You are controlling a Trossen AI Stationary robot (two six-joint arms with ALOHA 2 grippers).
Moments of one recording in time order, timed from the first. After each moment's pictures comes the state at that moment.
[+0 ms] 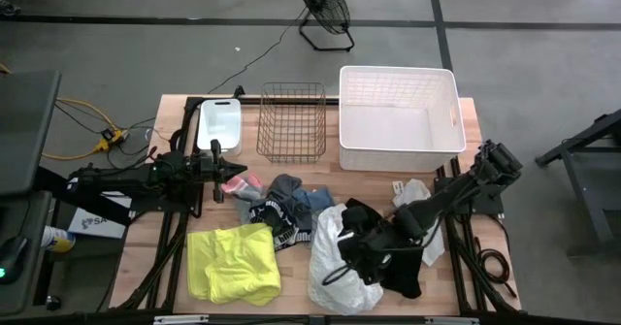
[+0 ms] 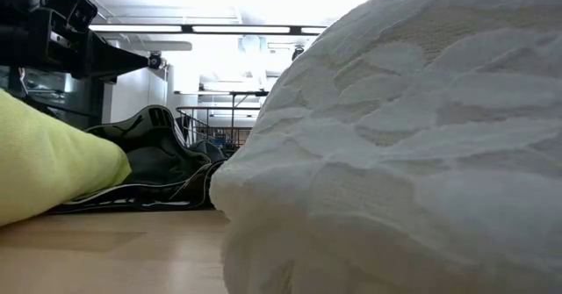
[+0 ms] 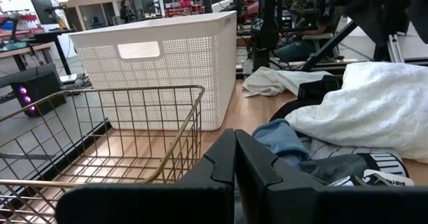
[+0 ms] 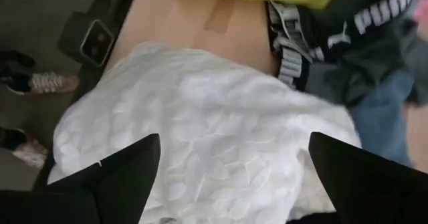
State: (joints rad) left arm 0.05 0.04 0.02 0.02 -0.11 0.10; right arm 0.54 1.71 1.45 -0.76 0.18 0.25
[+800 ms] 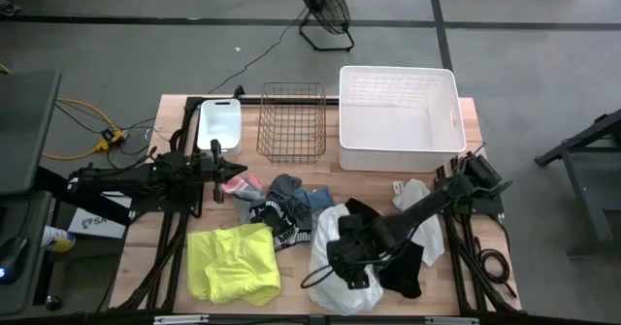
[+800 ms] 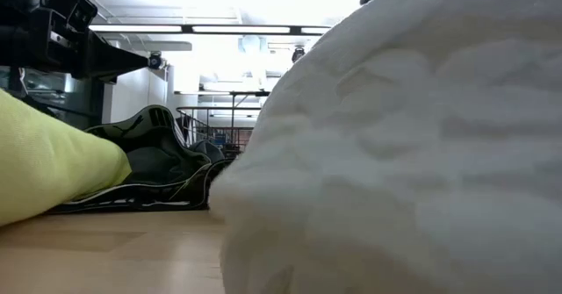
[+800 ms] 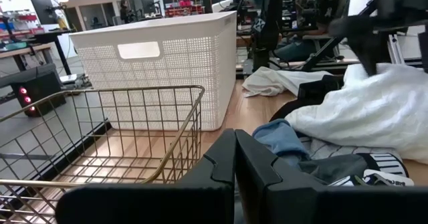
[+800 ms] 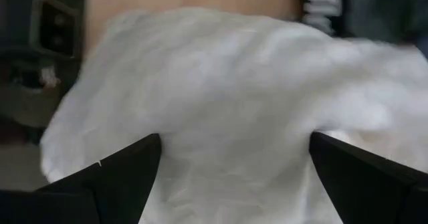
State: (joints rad) left arm 0.05 0.04 0.02 0.02 -0.11 0.10; right arm 0.53 1.90 1.56 -0.85 0.09 0.43
